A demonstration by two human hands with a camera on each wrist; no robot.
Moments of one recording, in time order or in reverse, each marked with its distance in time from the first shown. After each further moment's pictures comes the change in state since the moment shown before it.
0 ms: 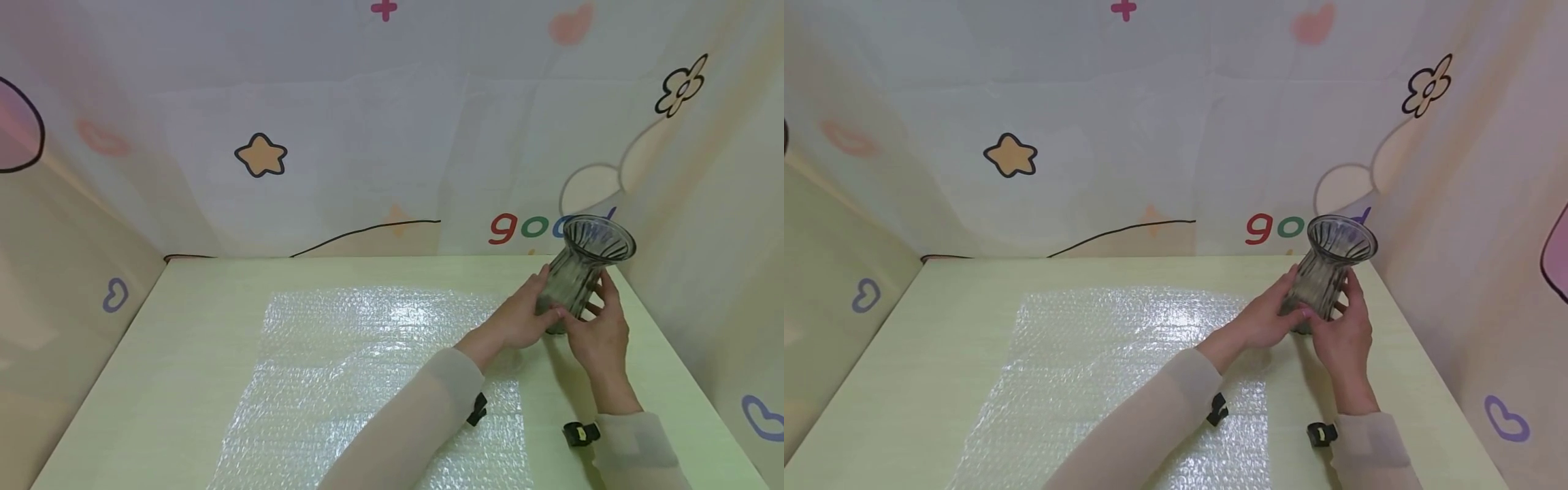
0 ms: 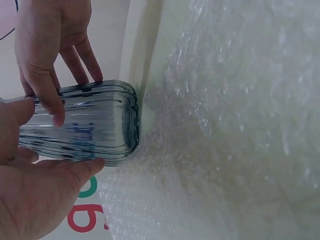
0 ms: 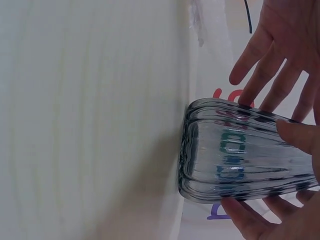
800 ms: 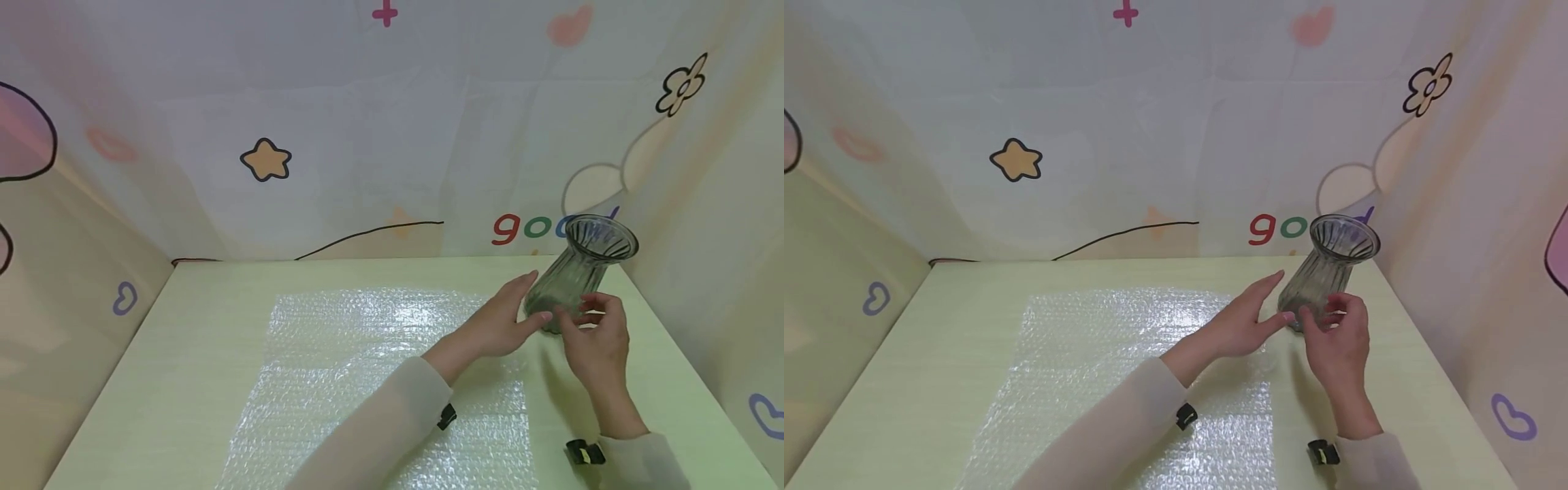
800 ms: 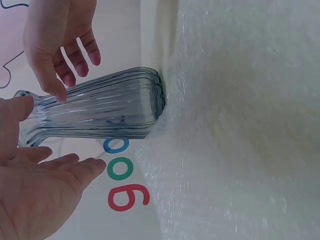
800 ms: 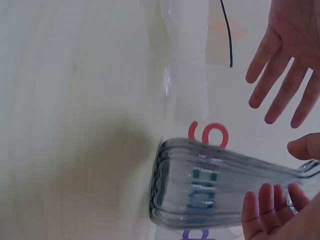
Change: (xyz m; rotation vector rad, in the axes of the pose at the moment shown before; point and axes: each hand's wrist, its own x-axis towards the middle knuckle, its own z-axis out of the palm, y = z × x) left_hand -0.047 0.005 -0.038 0.064 -0.010 0.063; right_hand -0.037 -0.030 0.001 0.025 0.091 -0.008
